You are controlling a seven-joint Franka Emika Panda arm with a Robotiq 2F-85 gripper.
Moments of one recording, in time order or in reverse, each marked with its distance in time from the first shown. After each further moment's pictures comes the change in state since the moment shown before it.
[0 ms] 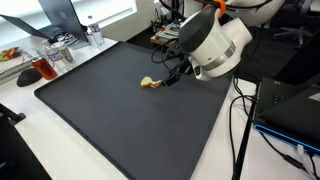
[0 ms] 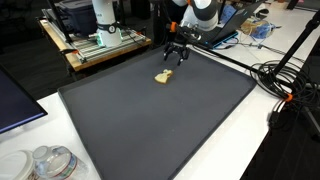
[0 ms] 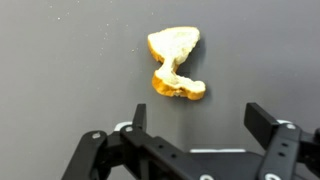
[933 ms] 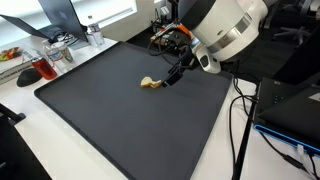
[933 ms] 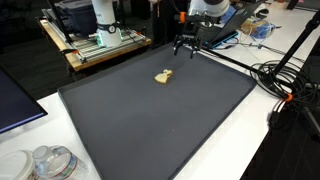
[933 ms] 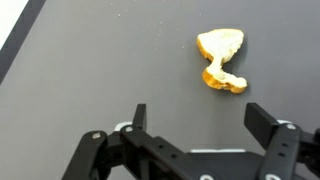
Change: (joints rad) arm -0.058 -0.094 -0.046 0.107 0.000 -0.001 -0.089
